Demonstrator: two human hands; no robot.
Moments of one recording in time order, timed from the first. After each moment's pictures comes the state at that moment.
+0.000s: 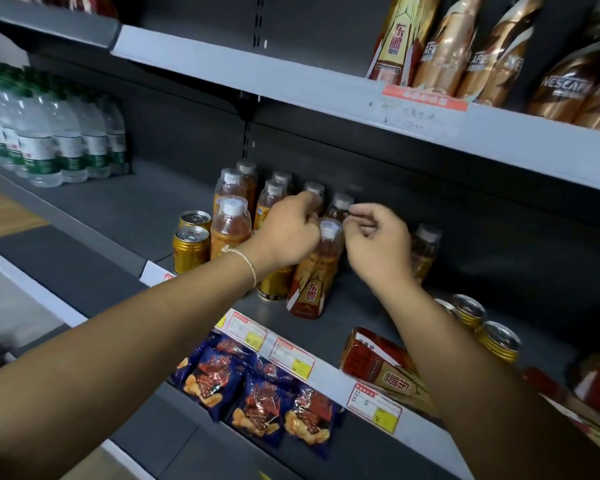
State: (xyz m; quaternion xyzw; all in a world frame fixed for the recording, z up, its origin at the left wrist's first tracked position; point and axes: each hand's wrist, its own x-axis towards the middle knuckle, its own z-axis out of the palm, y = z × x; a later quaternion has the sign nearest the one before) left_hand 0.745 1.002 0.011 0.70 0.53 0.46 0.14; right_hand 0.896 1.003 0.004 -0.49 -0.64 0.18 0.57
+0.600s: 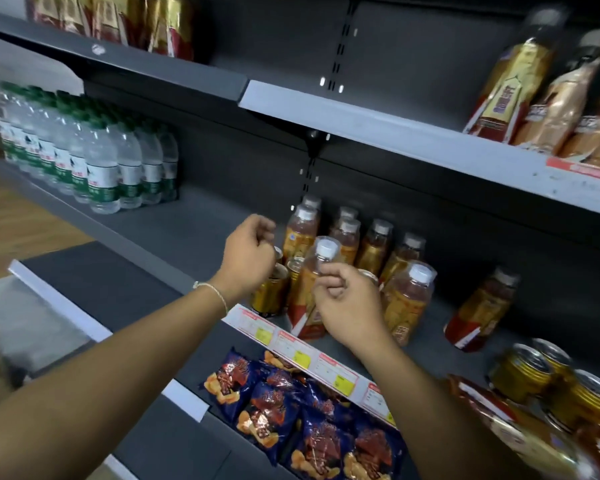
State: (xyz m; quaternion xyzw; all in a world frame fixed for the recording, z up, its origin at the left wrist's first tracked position) left_hand 0.554 1.014 -0.034 0.53 0.53 0.62 0.22; right_hand 0.729 0.983 -0.044 -0.50 -0.68 0.27 0.46
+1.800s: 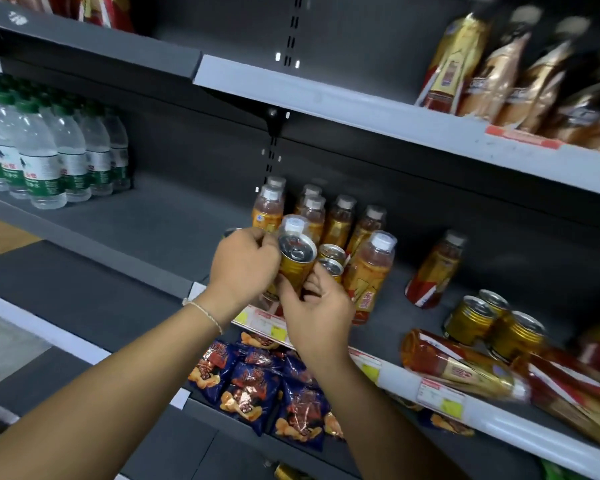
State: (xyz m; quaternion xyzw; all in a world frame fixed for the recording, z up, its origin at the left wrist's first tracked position) left_hand 0.590 0.963 -0.024 0.58 0.59 0.54 0.17; right_hand 0.707 0.927 -0.073 -0.53 -0.59 0.17 0.58
